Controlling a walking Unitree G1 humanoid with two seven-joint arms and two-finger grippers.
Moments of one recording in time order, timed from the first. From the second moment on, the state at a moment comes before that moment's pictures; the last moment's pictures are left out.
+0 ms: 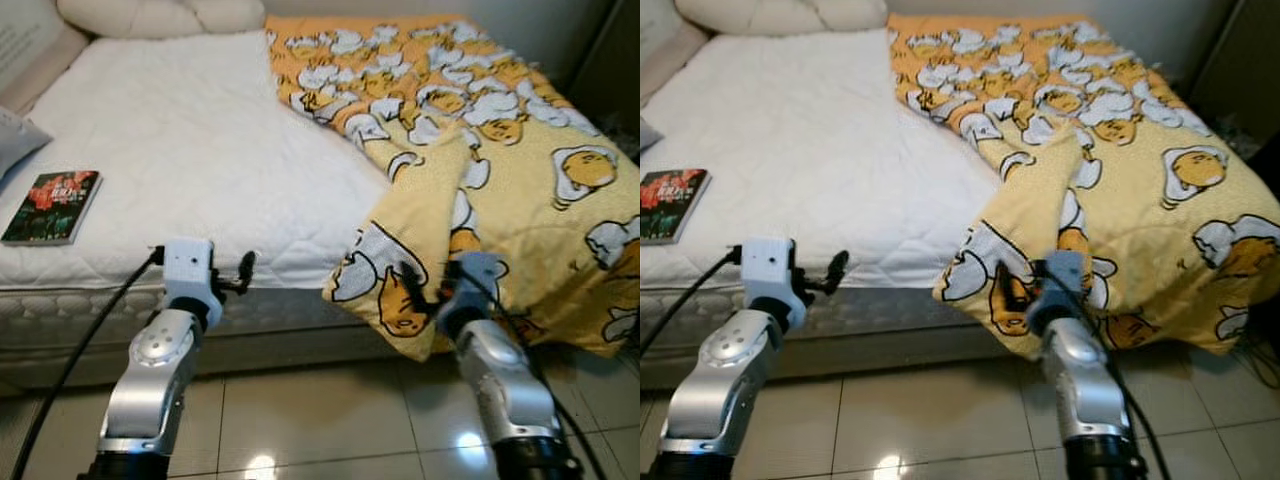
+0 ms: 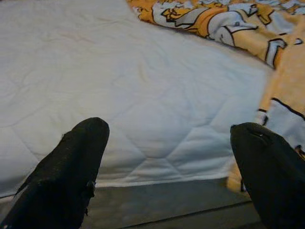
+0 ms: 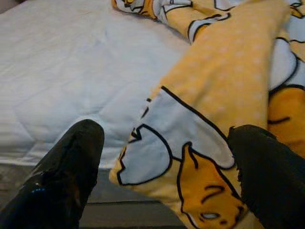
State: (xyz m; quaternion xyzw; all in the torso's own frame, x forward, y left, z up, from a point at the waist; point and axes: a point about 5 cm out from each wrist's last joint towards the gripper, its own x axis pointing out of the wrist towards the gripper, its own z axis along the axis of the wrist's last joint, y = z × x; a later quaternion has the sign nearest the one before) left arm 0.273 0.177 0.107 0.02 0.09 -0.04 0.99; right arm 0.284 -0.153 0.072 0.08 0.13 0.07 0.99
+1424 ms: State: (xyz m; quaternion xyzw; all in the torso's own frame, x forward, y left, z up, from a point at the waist) left arm 0.273 0.181 0.102 0.02 0.10 -0.03 0.99; right arm 0.287 -0.135 0.070 0.05 0.15 0.14 0.98
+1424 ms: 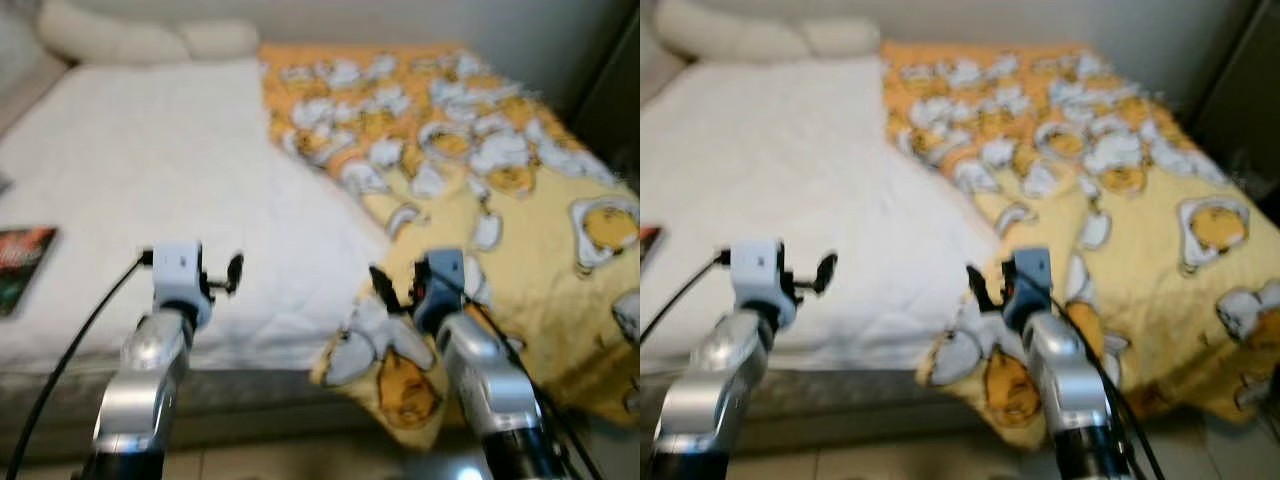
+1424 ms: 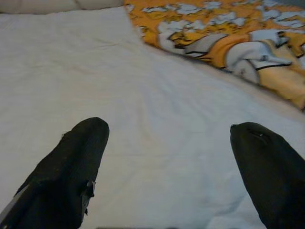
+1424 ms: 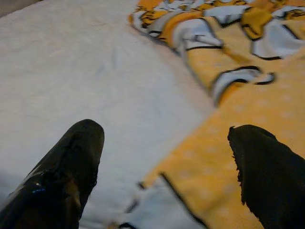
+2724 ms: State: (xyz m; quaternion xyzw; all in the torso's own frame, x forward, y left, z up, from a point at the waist) left arm 0.247 0.174 0.092 0.11 0.15 -0.19 0.96; right arm 0.286 -0.126 0.025 0.06 0.37 0.08 0.92
